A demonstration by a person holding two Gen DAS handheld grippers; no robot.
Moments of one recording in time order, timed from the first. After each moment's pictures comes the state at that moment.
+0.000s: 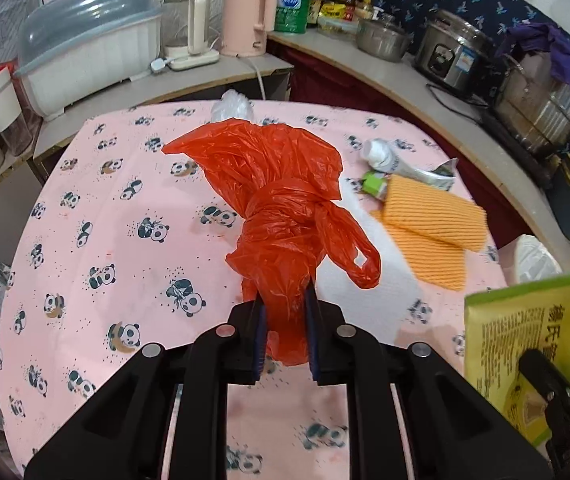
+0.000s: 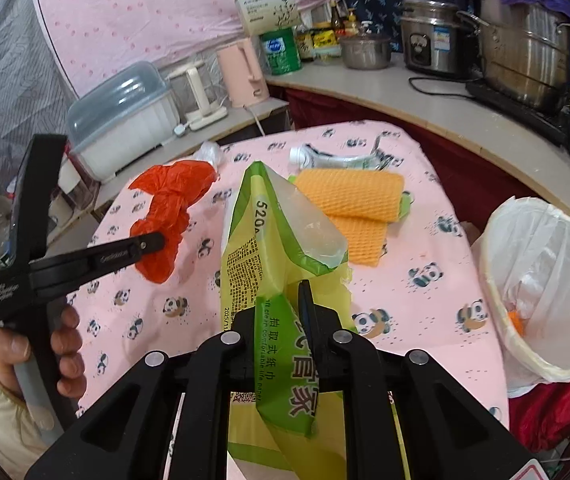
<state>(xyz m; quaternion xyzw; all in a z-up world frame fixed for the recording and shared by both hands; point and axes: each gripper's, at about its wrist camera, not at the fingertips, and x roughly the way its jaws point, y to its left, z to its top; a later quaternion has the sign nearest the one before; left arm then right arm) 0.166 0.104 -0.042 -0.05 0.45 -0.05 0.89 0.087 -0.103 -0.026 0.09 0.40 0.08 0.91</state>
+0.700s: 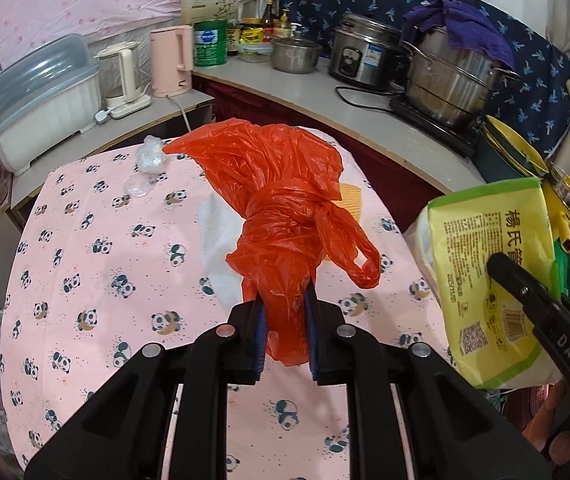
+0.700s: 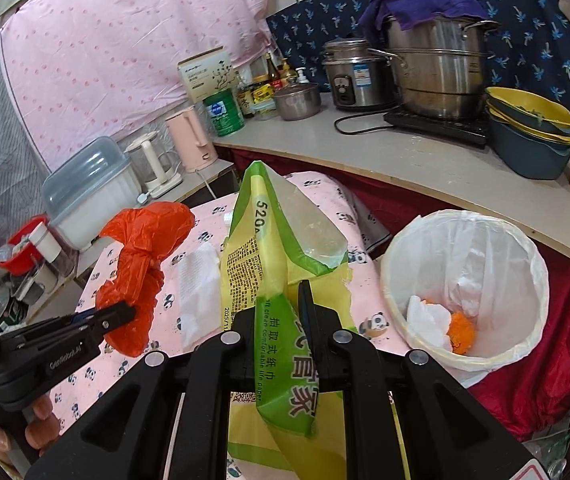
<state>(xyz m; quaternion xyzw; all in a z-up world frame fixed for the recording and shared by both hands) 0.090 0.016 0.014 0.00 0.42 -0.14 0.90 0.036 -0.184 0.016 0.14 0.33 0.00 0.93</state>
